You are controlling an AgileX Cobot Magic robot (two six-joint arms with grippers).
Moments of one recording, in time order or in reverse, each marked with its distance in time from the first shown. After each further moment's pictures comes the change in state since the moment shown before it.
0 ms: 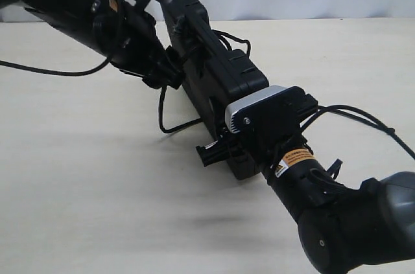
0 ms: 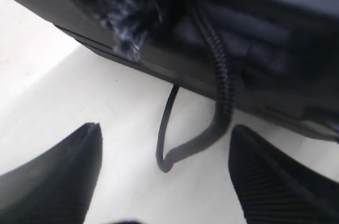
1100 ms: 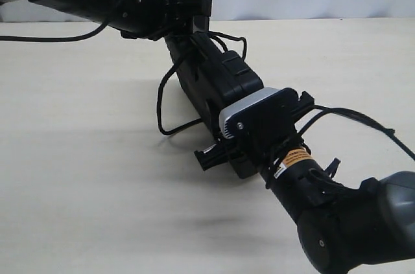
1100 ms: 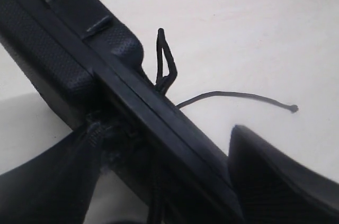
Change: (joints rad) left arm 0.000 -0.016 -0.011 -0.258 -0.216 -0.287; right arm 0.000 0.000 -0.002 -0.022 0.012 -0.071
